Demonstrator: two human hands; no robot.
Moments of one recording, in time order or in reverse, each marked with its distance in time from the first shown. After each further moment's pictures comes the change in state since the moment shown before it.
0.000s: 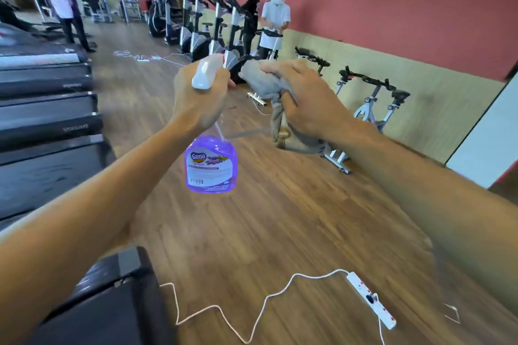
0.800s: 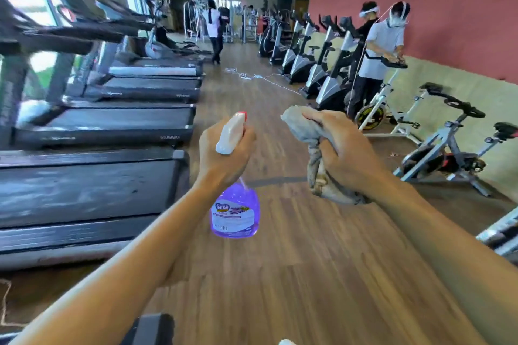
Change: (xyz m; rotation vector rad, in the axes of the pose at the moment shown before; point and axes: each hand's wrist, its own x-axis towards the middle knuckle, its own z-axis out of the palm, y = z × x) left_hand 0.295 -0.298 0.061 0.136 0.321 -0.088; right_hand 0.381 0.189 0.294 0.395 -0.075 -0.257
